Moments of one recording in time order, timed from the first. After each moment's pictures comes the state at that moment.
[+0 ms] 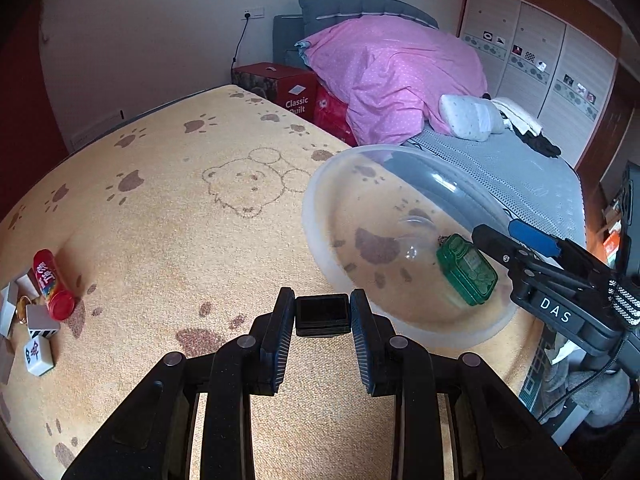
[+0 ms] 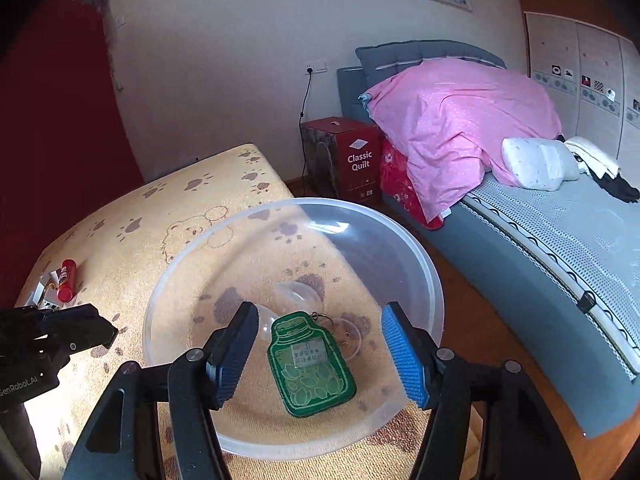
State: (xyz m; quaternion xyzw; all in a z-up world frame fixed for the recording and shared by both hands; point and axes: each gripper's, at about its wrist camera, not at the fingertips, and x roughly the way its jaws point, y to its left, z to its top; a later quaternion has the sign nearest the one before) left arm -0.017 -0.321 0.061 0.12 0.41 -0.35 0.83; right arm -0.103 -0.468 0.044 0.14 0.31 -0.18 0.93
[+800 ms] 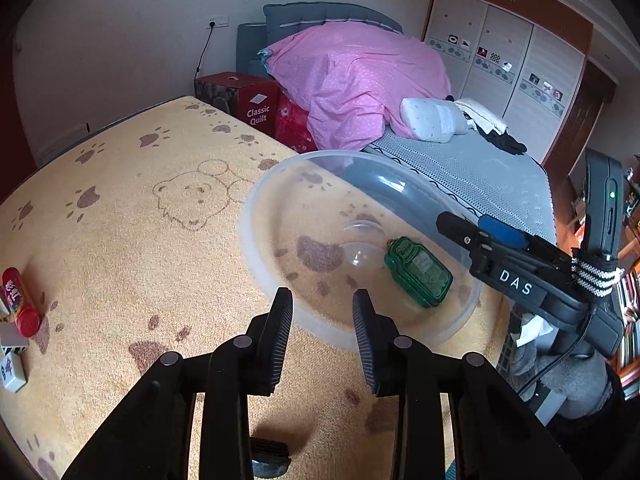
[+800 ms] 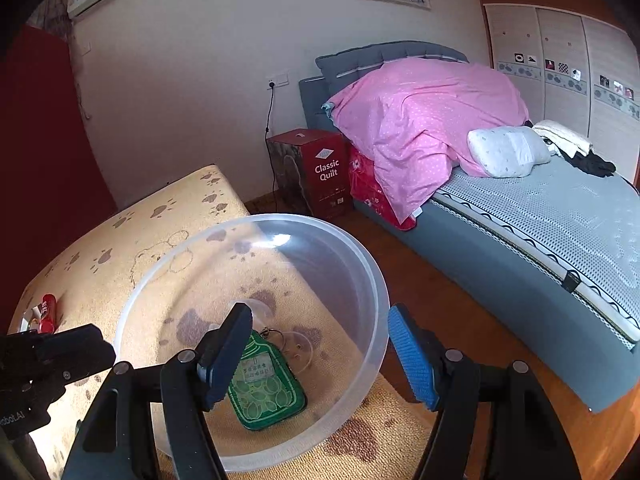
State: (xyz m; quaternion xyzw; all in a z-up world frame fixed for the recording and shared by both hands) left arm -0.032 -0.333 0.057 0.12 0.39 -0.41 0.82; right arm -0.115 -0.492 0.041 0.17 0.28 -0.23 0.92
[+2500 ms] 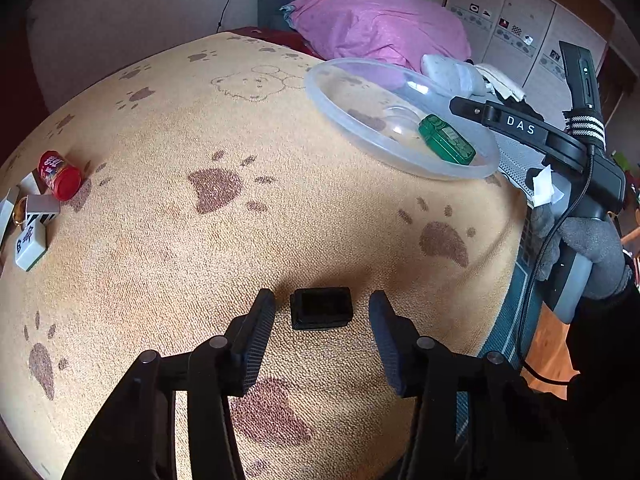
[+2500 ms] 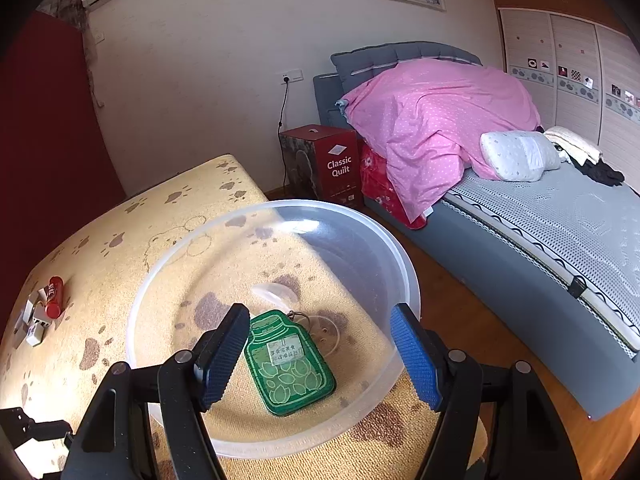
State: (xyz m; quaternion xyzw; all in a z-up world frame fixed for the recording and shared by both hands) left arm -0.082 -0.241 0.019 0.14 0.46 -0.37 0.79; right arm -0.117 -0.471 0.039 0.15 0.29 -0.21 0.92
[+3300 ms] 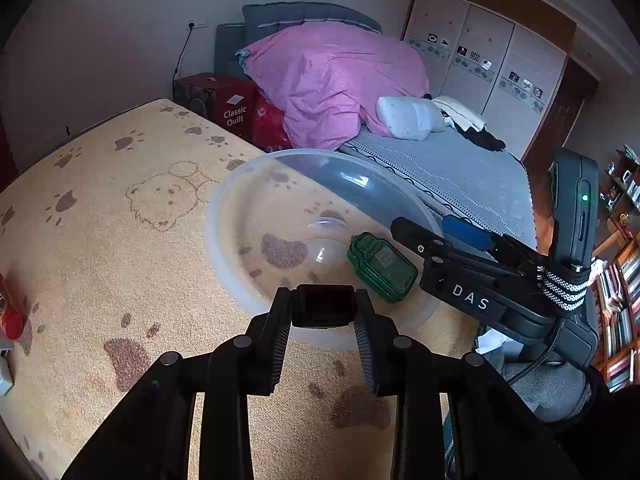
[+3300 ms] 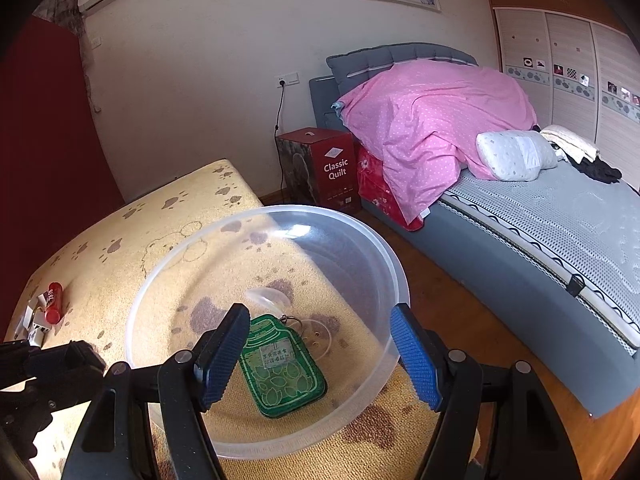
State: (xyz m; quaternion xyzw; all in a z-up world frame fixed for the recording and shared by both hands) left arm -0.049 -0.347 0.068 0.11 0.39 -0.45 0.79; right arm -0.120 -0.479 0.040 0.16 0.28 -0.22 0.92
